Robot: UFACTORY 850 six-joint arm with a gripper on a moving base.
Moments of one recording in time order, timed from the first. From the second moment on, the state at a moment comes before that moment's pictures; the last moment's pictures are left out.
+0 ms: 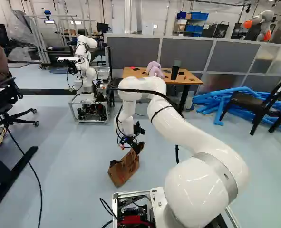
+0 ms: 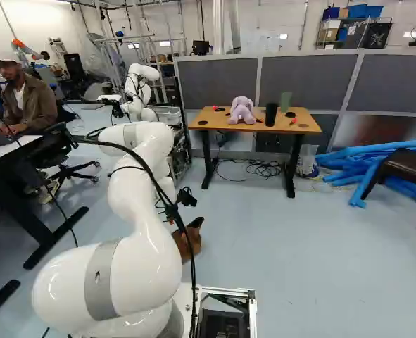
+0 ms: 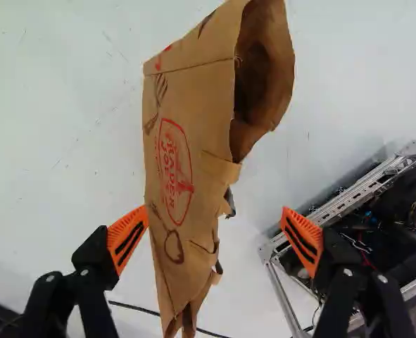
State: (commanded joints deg) arm 18.2 -78.0 -83.5 0.0 -12.4 60.8
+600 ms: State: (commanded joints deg) arm 18.2 -84.5 -89.5 0.0 -12.4 60.8
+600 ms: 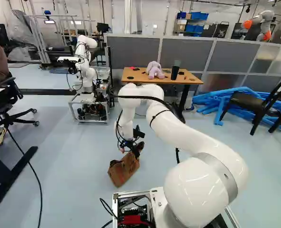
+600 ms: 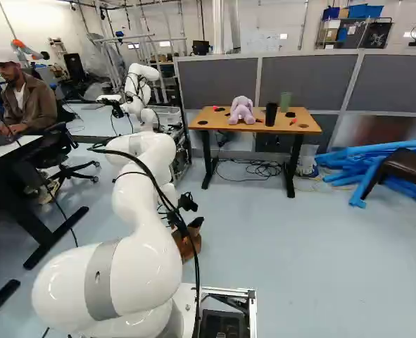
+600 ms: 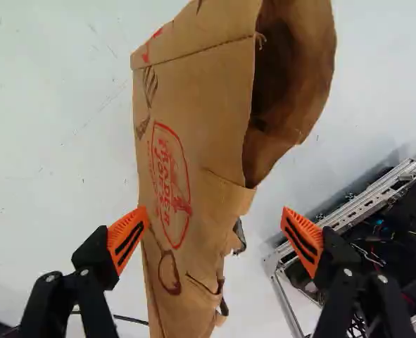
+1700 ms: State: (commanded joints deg) arm 18.2 -95.5 -100.3 0.0 -12.4 60.8
